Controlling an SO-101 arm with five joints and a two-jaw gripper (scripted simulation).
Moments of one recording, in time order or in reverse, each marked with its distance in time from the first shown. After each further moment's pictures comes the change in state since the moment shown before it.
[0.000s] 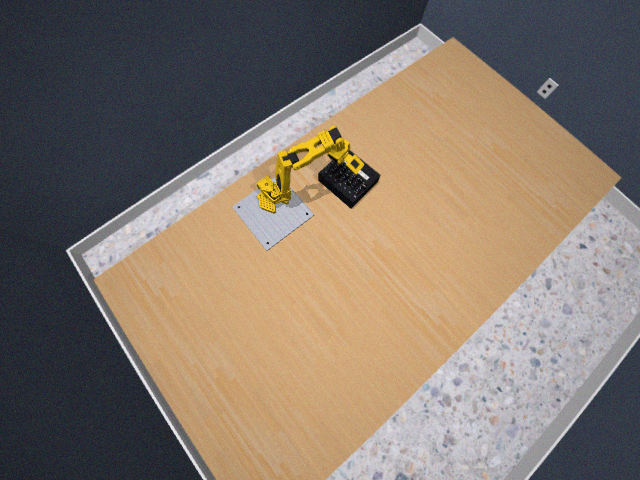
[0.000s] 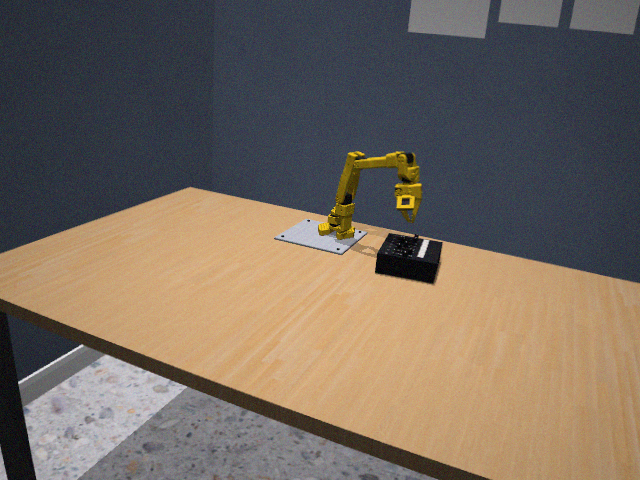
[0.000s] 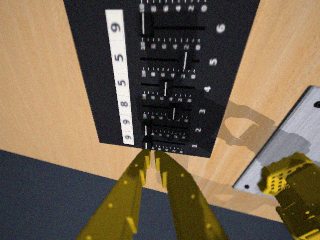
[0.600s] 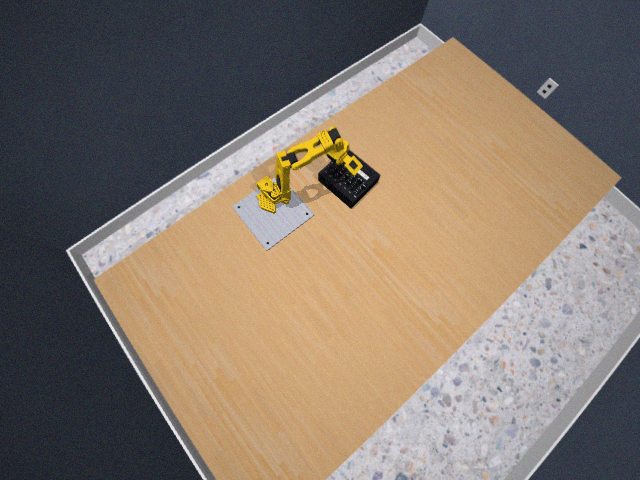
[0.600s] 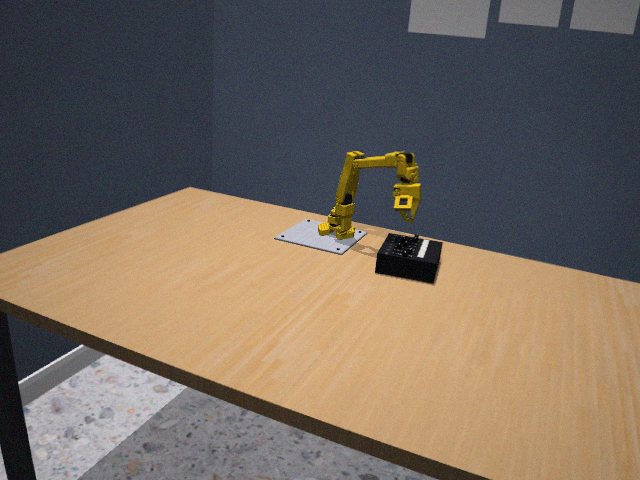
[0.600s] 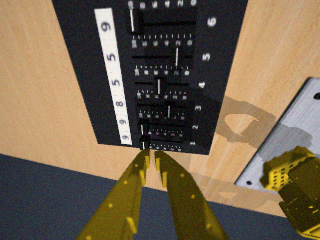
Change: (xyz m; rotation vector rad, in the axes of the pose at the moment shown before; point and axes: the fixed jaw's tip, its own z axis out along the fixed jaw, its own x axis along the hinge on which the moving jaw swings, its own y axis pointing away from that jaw) arm 0.002 -0.004 0.000 0.011 0.005 0.041
